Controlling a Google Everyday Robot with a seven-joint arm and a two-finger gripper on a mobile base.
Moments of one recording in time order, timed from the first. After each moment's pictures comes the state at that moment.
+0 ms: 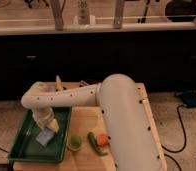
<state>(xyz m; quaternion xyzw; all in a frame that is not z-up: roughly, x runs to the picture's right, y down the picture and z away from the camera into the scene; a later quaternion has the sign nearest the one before) -0.263 0.207 0.795 -0.31 -0.26 -0.54 0.74</state>
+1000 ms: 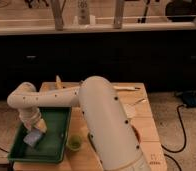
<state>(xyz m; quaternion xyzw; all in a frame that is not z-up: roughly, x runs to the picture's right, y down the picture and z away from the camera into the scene) -0.336 0.235 0.790 -0.30 -0.31 -0.58 0.69</state>
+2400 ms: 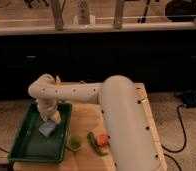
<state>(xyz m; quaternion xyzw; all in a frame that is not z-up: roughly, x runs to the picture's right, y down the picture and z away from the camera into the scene) -0.269 0.175 0.821 -0.30 -0.28 -0.54 0.73</state>
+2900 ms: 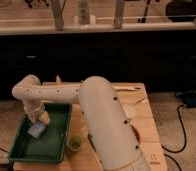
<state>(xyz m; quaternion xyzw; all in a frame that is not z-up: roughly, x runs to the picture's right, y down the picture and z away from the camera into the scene) -0.333 0.202 0.807 -0.29 -0.30 -0.59 0.69</state>
